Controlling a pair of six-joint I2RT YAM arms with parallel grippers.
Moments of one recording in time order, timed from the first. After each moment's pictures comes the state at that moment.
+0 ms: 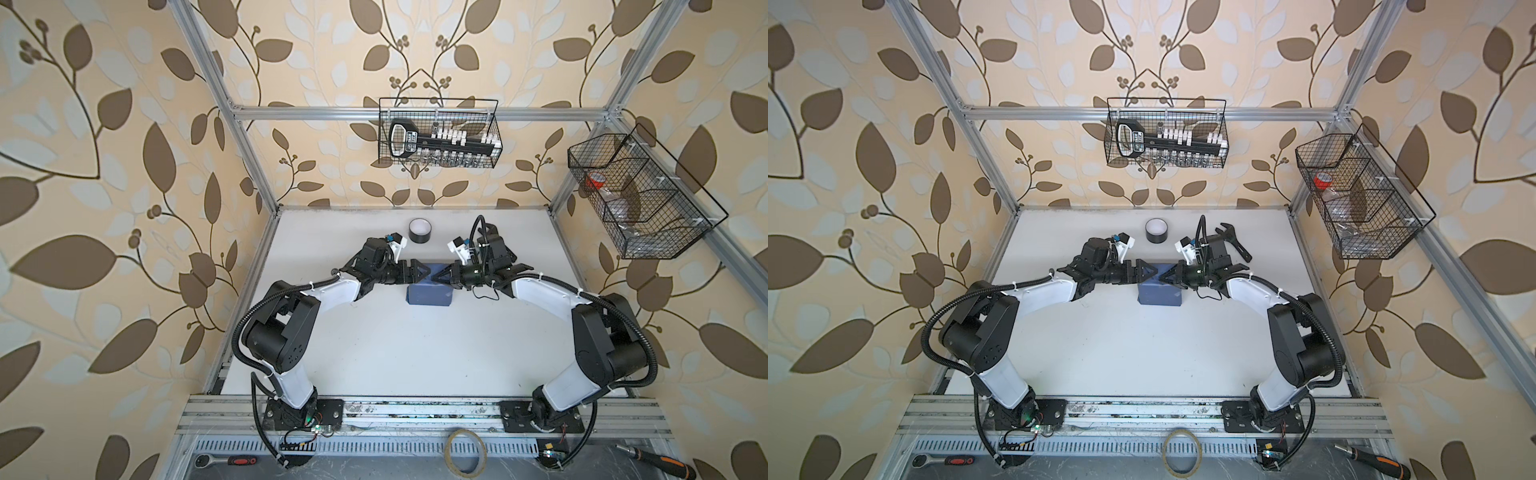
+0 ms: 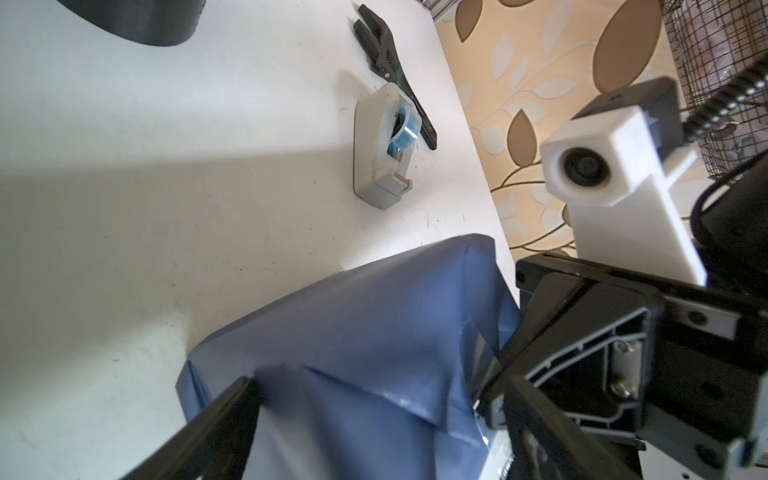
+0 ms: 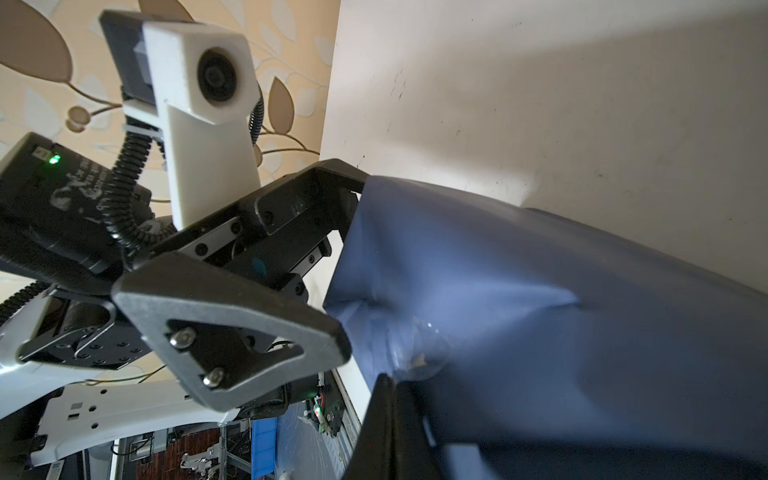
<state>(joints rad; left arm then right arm) -0.48 1.72 0.99 0.17 0.60 -0.61 0.32 1.62 0.97 -0.10 -0.79 0.59</state>
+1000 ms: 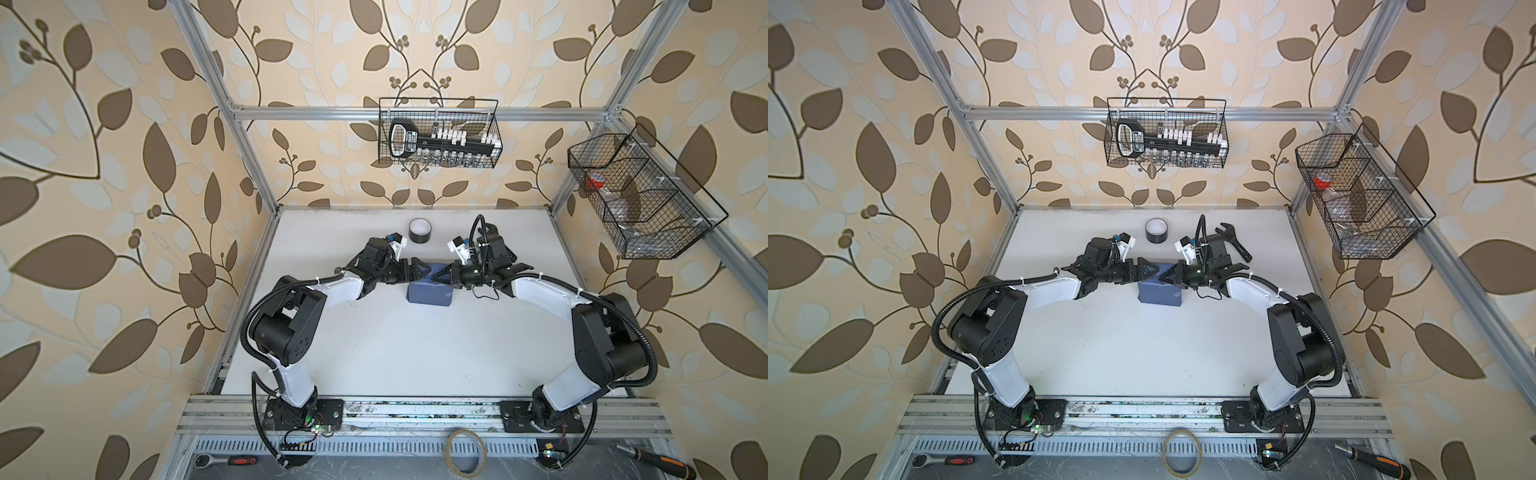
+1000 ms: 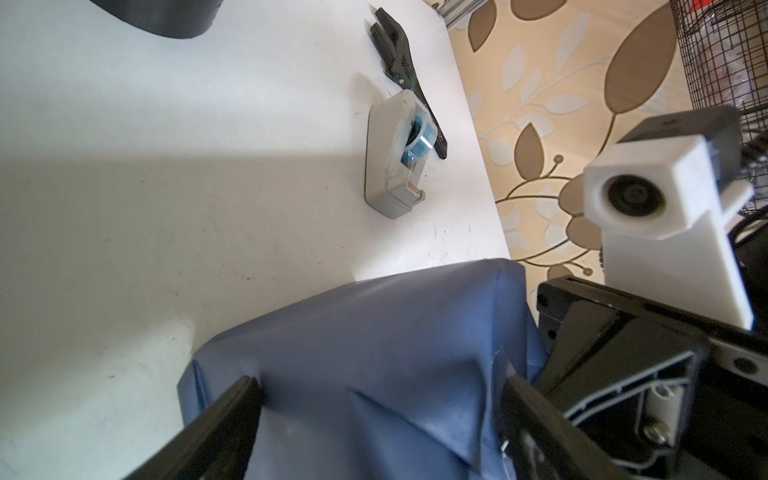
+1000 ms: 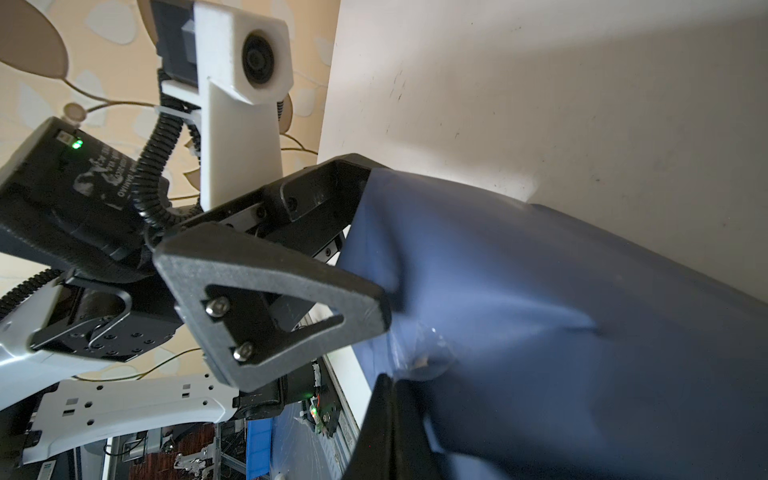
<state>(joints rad) -0.48 1.77 1.00 0.22 0.59 -0.66 0.32 1.63 0.97 -0.11 -0.78 0.58</state>
